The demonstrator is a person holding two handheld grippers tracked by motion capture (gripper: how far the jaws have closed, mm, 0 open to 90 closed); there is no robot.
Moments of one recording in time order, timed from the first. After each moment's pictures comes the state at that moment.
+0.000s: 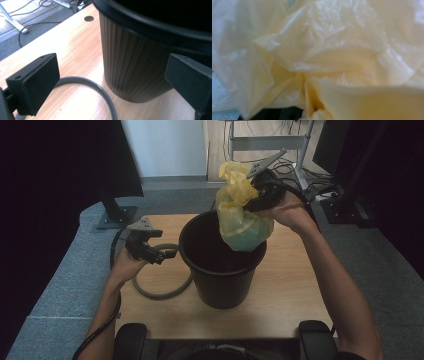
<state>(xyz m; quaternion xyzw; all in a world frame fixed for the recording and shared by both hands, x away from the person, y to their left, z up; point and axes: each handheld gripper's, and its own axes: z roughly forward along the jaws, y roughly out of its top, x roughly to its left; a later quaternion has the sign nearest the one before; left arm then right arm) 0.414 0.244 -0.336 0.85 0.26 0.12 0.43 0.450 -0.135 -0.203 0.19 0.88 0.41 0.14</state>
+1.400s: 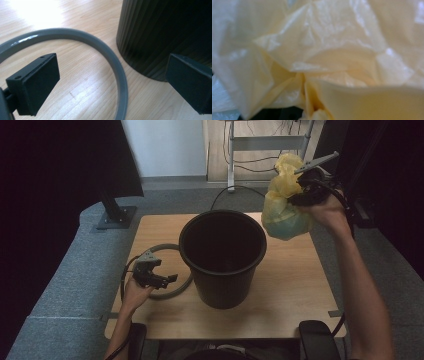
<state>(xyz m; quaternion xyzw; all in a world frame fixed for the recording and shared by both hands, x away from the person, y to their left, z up) 0.401 0.261 -0.463 0.83 0.36 0.12 0.41 0.464 -0.242 -0.222 0.34 0.83 0.37 0.25</state>
